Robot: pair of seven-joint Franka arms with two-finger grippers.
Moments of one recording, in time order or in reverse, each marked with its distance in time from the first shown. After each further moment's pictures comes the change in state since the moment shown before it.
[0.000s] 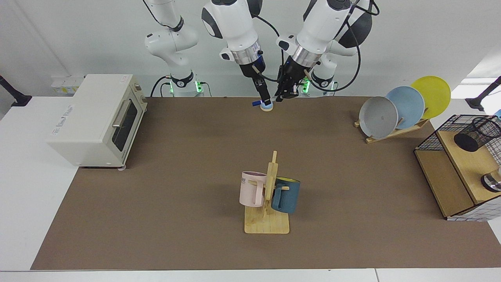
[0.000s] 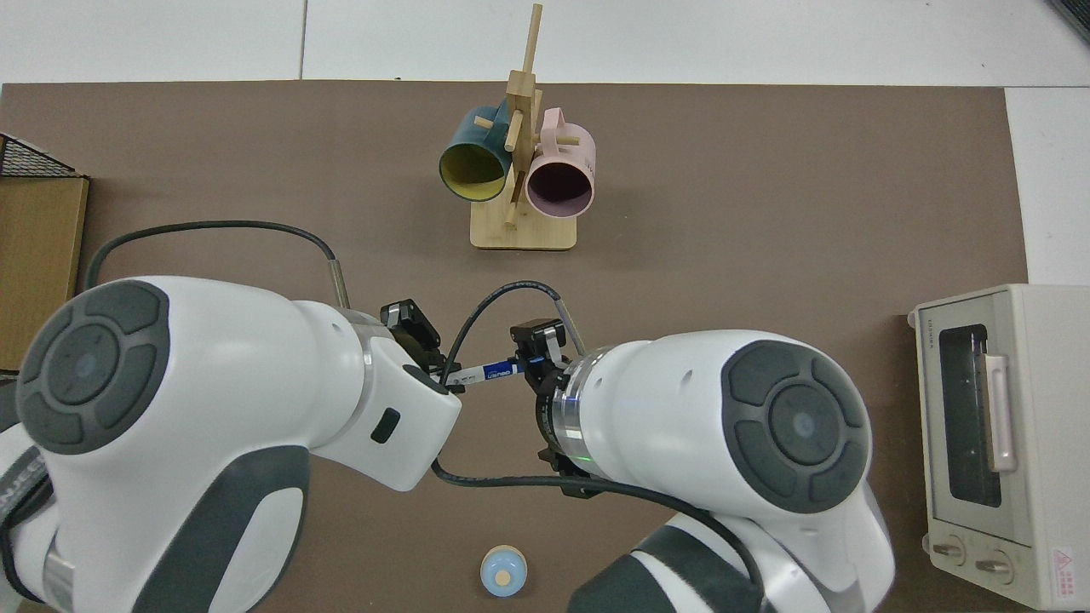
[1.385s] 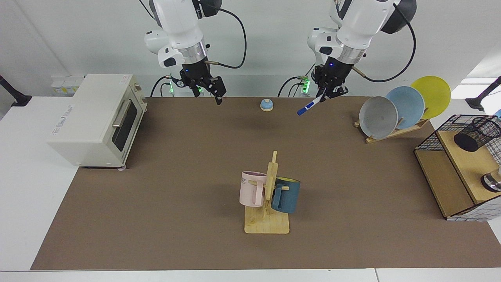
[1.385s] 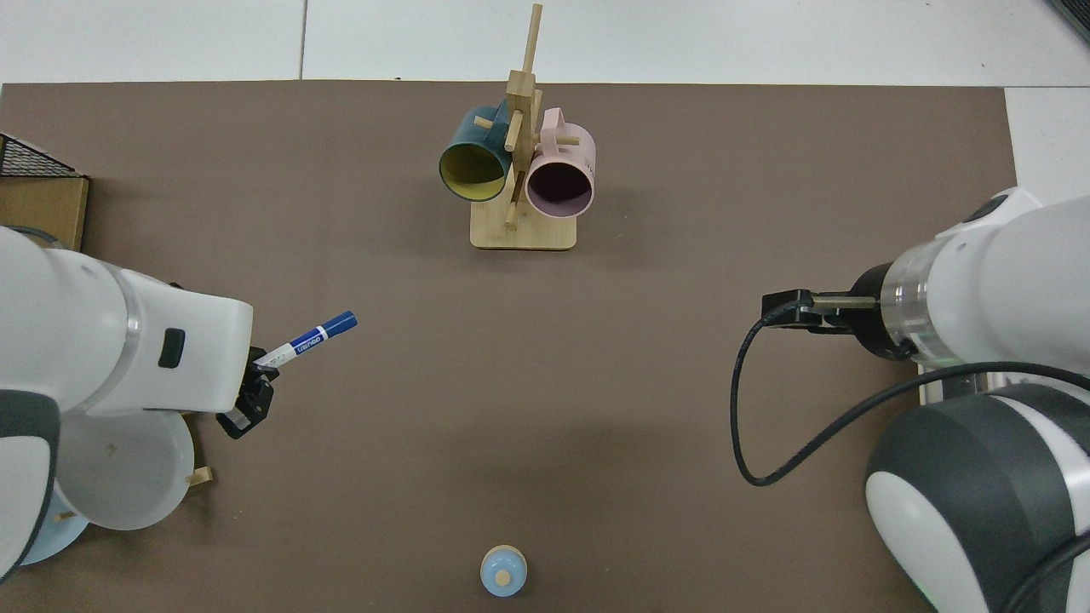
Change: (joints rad) left arm 0.202 -0.017 0.007 0.137 0.204 -0.296 -0.293; right arm -0.381 -0.082 -0.015 -0.004 -0.261 -0.200 -1.465
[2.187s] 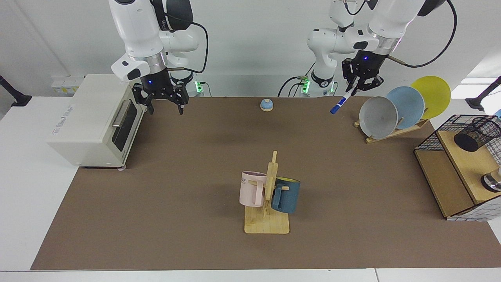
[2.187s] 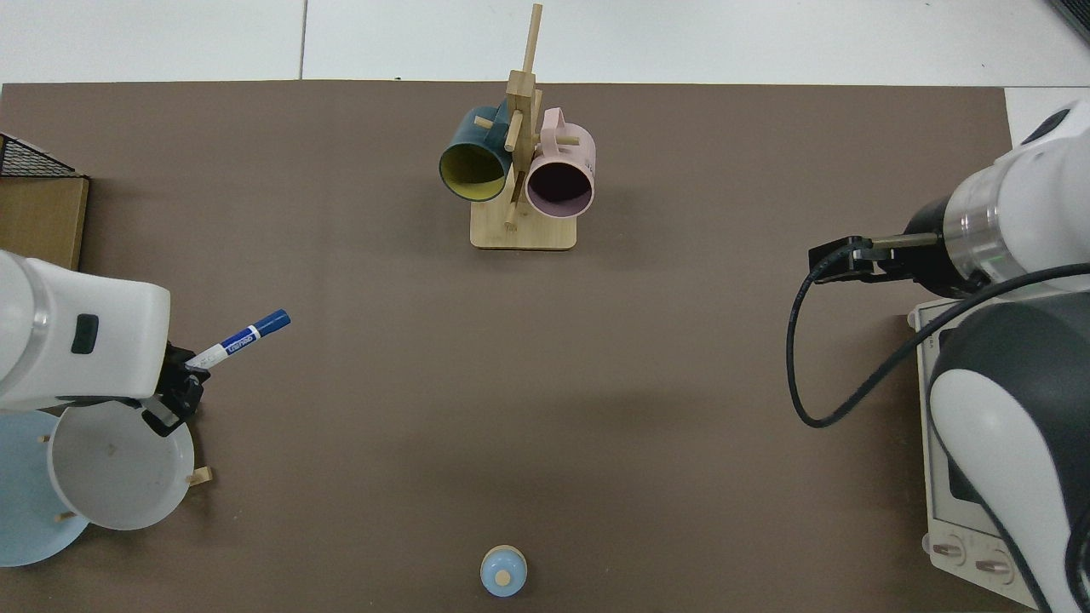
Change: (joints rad) left arm 0.075 0.000 0.000 0.031 0.064 -0.070 0.003; right arm -0.050 0.133 0.004 0.230 -0.043 -0.116 -0.125
